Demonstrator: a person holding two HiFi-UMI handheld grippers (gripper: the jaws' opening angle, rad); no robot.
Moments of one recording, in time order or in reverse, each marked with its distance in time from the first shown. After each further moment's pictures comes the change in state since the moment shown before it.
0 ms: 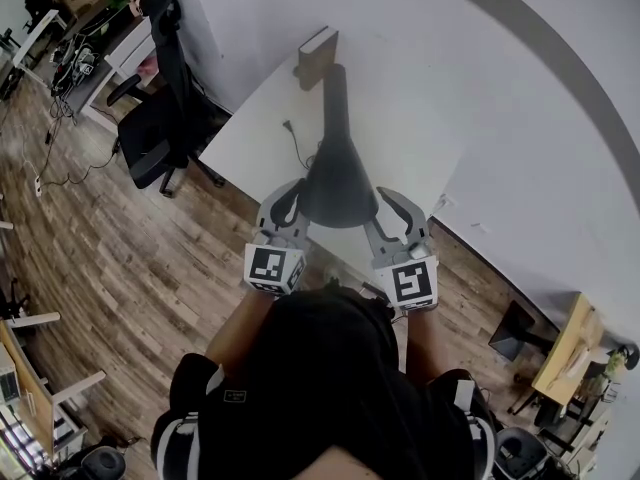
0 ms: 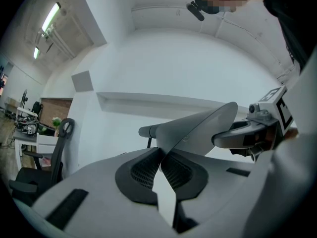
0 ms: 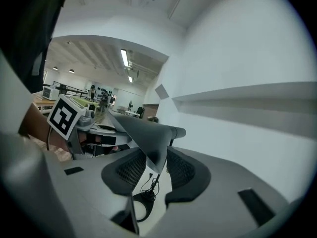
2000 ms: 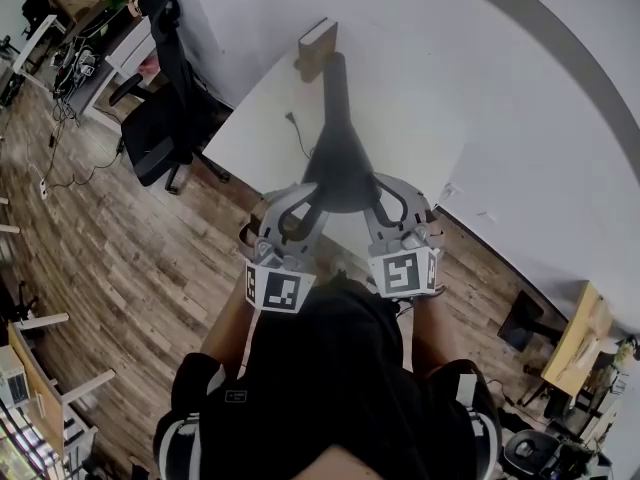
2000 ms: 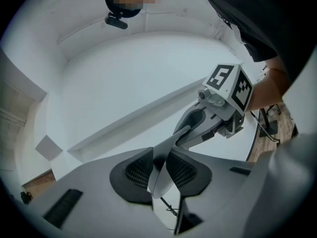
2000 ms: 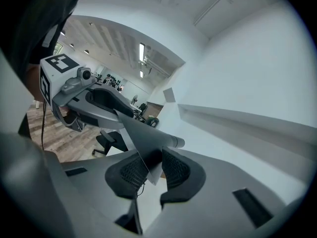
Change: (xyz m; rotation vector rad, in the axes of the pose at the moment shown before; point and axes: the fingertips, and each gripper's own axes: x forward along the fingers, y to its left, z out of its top) left arm -0.033 -0.065 0.050 0.656 -0.031 -0.199; right arm 0.002 0.007 0.018 -0.235 0.012 -0.041
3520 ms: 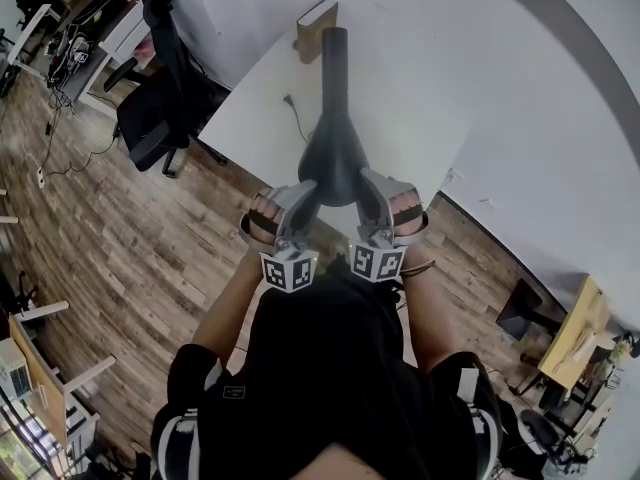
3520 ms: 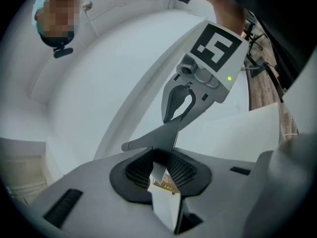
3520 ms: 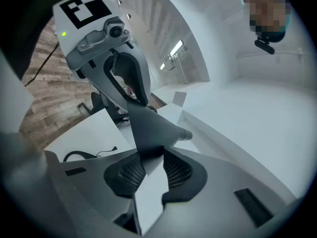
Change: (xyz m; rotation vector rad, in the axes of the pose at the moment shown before) left arm 0.010 -0.051 -0.096 0.514 0.137 0.091; right arm 0.028 0.046 -0.085 -0.552 0.033 -0.202
